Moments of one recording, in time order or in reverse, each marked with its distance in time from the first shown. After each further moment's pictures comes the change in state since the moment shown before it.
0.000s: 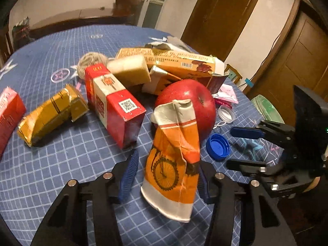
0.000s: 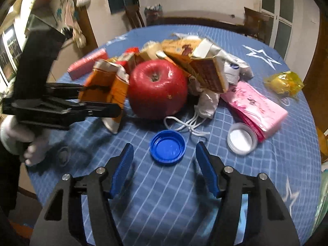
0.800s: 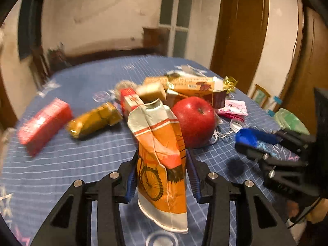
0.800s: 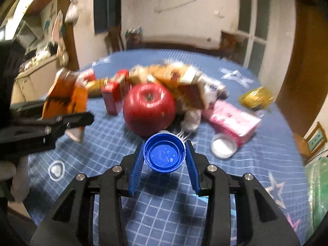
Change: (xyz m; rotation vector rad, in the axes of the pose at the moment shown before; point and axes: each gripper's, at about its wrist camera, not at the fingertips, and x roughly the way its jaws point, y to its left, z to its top) left arm -0.049 -0.069 -0.043 0.014 -0.251 0.323; right arm -0.034 0.025 -0.019 0.027 -0.246 -0.204
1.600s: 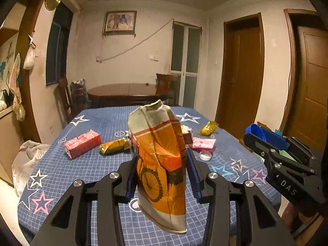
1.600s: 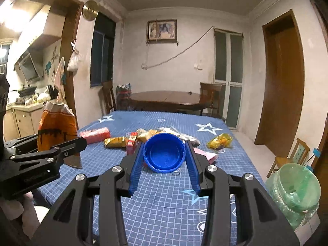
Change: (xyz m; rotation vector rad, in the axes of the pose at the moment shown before) left arm -0.193 -0.071 -0.037 -0.046 -0.331 0.101; right arm -0.153 0.015 -0.012 0.048 -0.388 -0.104
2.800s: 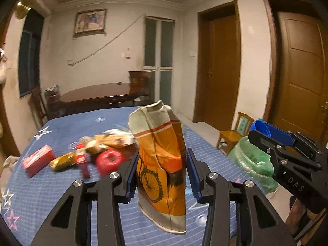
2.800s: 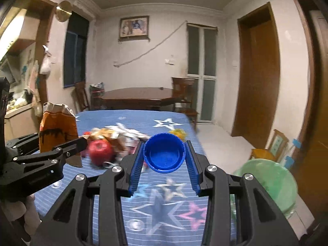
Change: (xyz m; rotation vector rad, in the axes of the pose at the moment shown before) left arm 0.098 -0.124 0.035 0.108 0.053 -0.169; right arm -0.010 -0.114 -0.006 0.050 0.049 -0.180
